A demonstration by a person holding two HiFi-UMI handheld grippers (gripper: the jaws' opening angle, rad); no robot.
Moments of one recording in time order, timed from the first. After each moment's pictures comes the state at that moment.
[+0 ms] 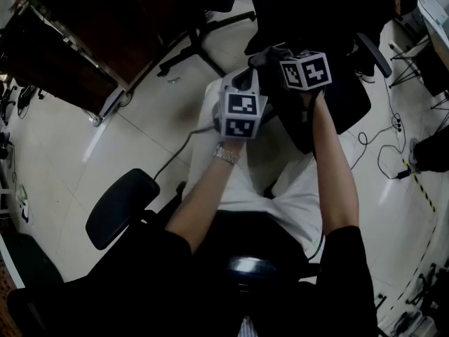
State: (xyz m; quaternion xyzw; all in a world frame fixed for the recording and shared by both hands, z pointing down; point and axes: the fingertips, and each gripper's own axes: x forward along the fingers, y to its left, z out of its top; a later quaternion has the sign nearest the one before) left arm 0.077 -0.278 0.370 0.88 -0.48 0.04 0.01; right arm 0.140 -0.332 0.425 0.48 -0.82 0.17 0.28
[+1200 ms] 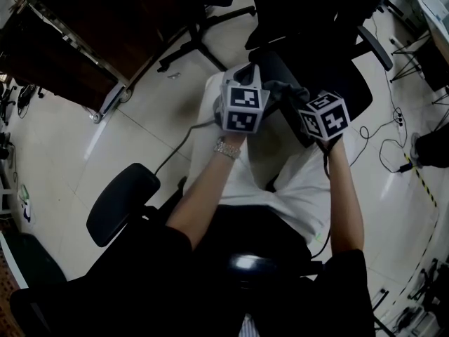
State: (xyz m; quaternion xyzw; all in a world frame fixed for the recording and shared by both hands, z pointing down) left arm 0.080 -0.267 0.379 0.88 -0.46 0.06 0.02; right arm 0.160 -0.195 0.465 0.44 -0.81 0.17 0.35
